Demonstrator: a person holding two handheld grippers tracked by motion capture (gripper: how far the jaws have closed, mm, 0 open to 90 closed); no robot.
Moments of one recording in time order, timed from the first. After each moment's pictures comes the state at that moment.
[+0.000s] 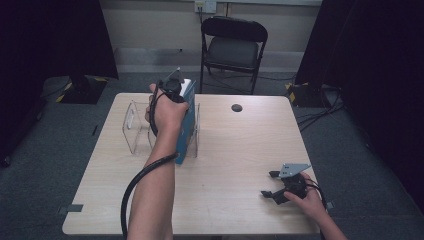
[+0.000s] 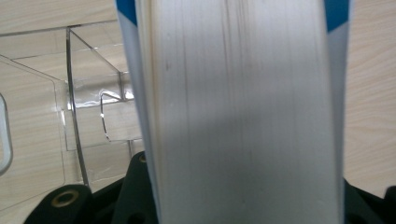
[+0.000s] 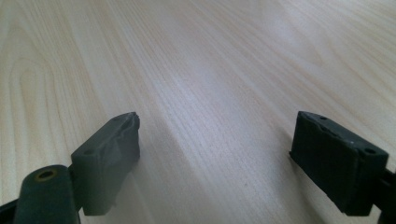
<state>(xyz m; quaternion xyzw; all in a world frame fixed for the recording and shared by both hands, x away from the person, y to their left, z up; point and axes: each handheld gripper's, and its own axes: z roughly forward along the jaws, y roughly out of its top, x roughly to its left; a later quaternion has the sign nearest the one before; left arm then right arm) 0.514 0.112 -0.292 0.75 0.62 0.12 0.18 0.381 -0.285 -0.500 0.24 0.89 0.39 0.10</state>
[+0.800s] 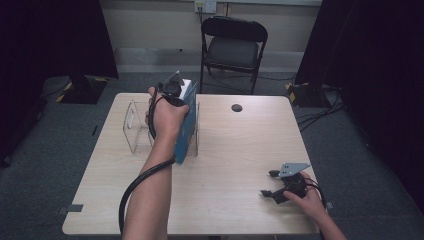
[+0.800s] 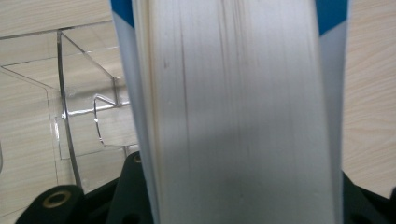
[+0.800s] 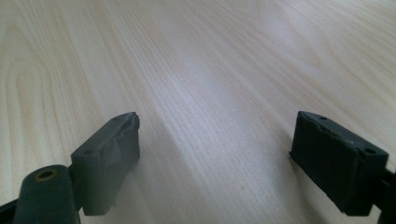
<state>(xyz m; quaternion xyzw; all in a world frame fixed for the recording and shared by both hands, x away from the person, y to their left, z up) 0.507 0.114 -0.297 0.76 0.61 0.12 0.21 0.383 -0.284 -0.500 0.23 0.89 0.39 0.10</state>
